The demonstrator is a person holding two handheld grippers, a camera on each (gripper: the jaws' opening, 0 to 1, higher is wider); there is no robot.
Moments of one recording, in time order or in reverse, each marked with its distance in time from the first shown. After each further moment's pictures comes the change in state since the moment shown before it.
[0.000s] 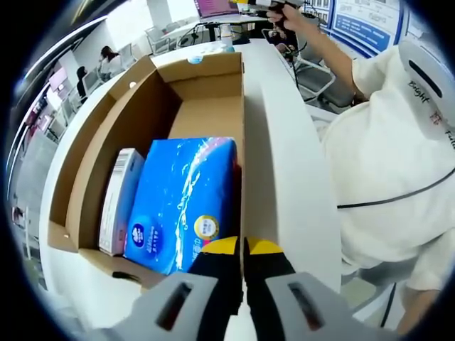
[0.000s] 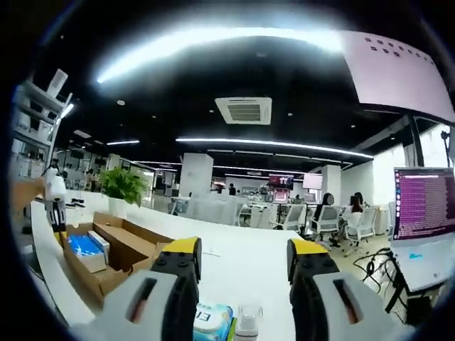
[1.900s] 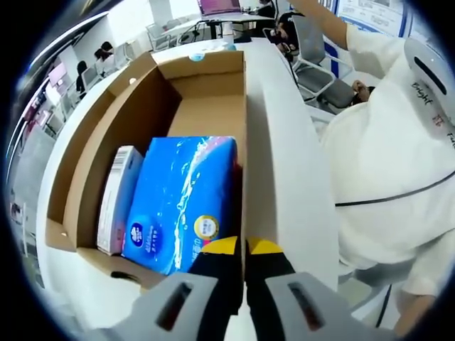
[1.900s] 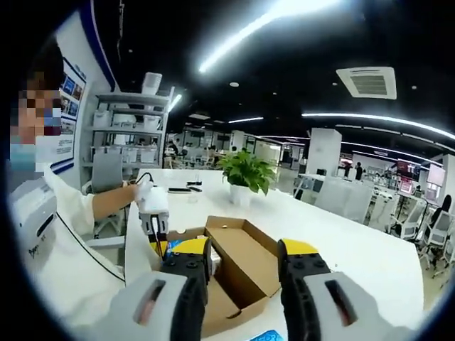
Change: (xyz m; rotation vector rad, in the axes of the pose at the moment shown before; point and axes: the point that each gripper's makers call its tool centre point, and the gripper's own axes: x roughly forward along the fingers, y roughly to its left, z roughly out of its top) left arm 0.000 -0.012 0.002 -0.020 0.012 -0.022; right arm 0.061 0.200 0.045 -0.060 0.169 0.849
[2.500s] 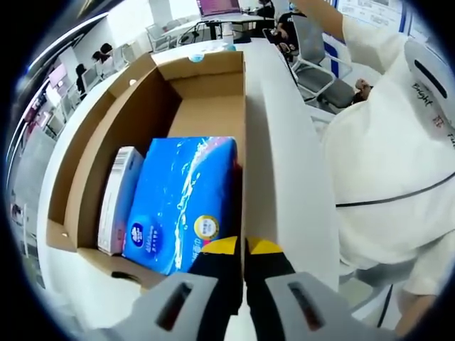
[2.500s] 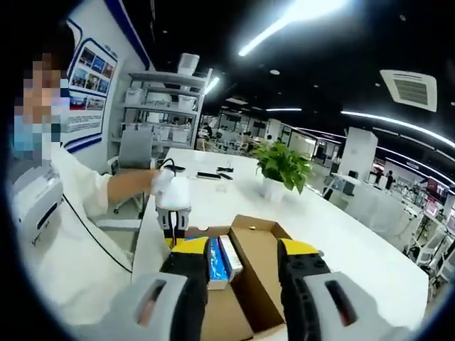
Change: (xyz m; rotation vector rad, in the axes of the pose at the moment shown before) left arm 0.000 0.005 0.000 0.005 -0.006 0.006; right arm 0.065 0.046 0.010 -0.134 0.078 0.208
